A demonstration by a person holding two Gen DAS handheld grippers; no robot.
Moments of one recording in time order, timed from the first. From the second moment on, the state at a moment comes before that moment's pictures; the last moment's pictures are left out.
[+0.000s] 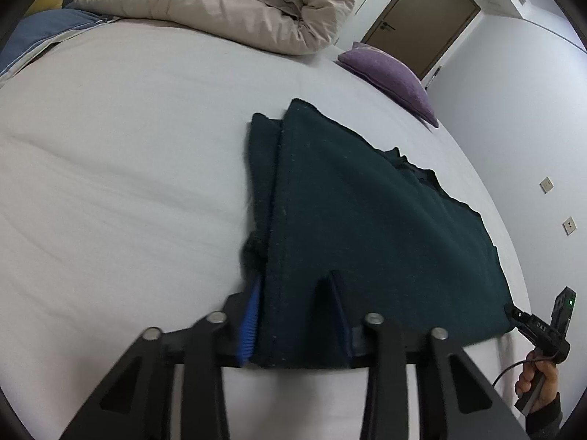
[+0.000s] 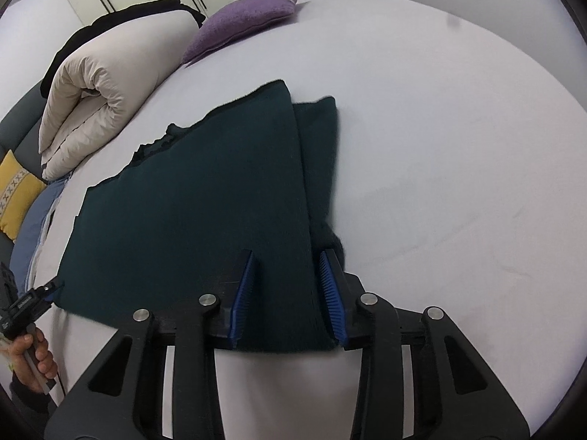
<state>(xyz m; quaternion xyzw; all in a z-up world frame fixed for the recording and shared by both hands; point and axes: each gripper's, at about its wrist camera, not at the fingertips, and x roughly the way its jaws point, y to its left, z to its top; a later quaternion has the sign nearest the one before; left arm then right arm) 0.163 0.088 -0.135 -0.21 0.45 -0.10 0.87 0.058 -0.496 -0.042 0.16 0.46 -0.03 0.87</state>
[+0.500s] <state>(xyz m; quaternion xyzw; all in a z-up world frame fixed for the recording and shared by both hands) 0.157 0.089 -0.133 -0.19 0.44 -0.09 0.87 0.033 -0.491 -0.031 0.15 0.45 -0.03 0.88</state>
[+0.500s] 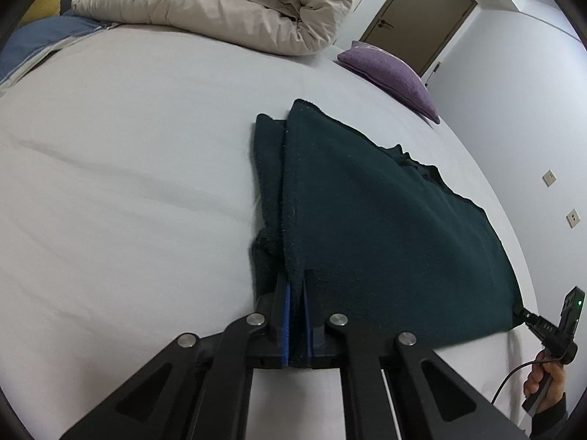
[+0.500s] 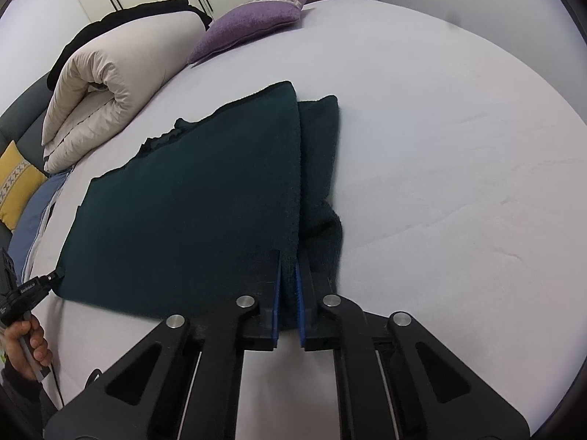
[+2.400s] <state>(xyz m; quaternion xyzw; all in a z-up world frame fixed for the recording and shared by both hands) 0.198 0.029 -0.065 -0.11 0.36 -0.11 0.92 0.087 -0.447 0.021 0.22 0.40 0.06 0.89</state>
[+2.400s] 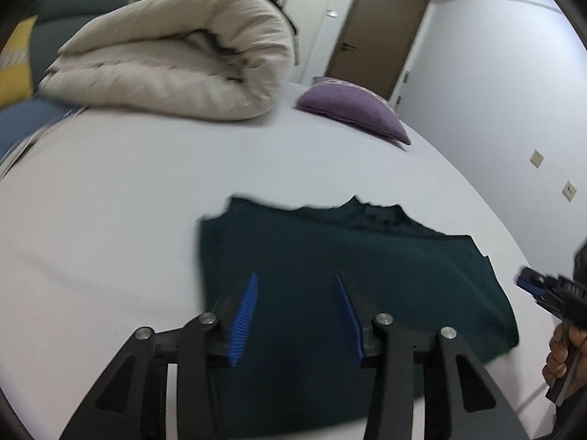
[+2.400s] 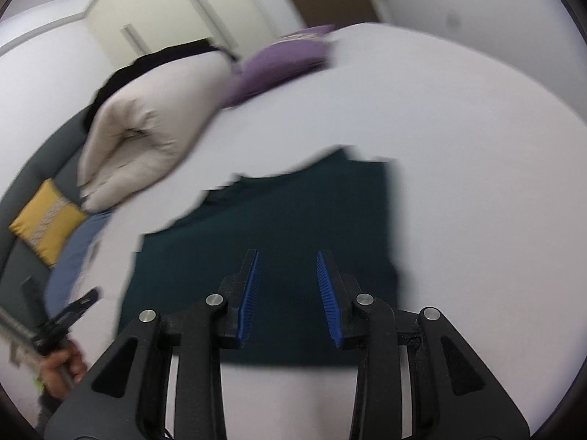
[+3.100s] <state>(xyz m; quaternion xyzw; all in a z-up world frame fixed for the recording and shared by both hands) 0.306 0.029 -0.134 -0.12 0.41 -0.11 0.90 0.172 -0.580 -0.096 0.46 0.32 -0.06 0.83</state>
